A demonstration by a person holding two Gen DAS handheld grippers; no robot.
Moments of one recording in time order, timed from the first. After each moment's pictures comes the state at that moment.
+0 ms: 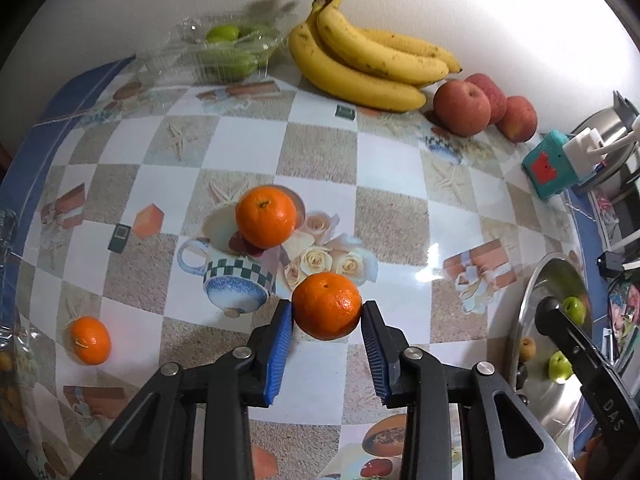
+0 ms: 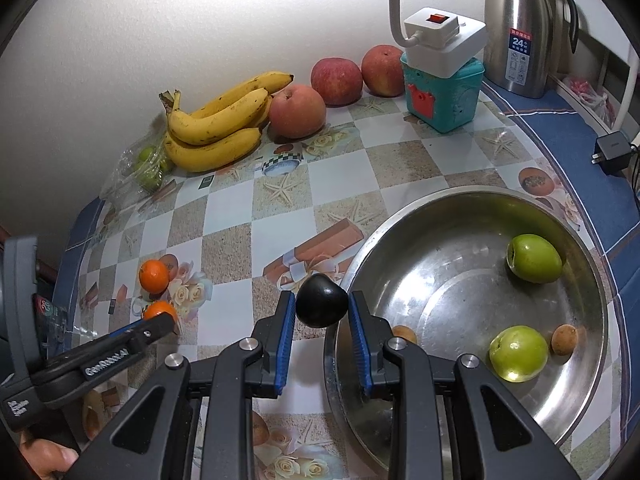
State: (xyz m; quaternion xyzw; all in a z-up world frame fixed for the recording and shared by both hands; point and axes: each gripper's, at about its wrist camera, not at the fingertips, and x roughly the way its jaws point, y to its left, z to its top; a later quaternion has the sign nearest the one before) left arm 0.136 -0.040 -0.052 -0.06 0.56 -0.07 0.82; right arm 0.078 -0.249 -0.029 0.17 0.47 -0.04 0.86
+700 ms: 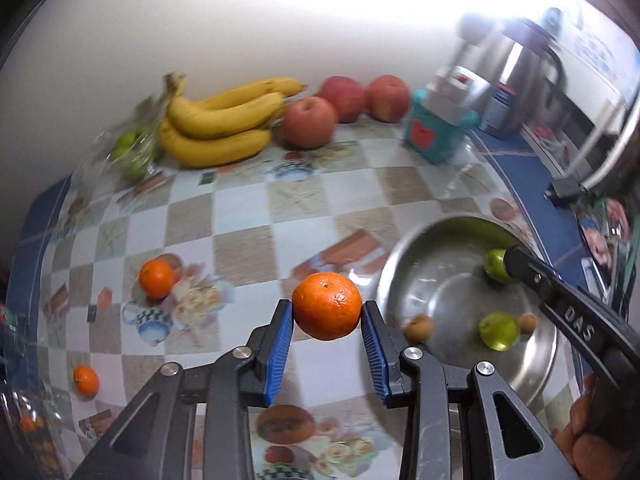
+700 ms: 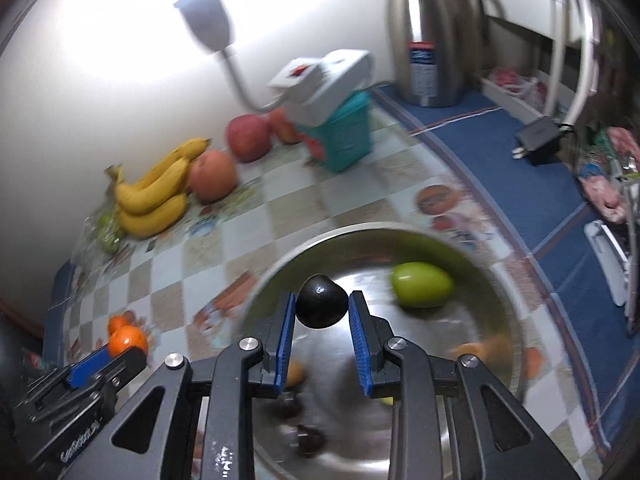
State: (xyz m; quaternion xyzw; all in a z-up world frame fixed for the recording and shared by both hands) left arm 0.088 -0.171 0.005 0.07 0.50 -0.16 0.85; right arm 0.045 -0.338 -0.006 0.21 0.43 -0.14 0.87
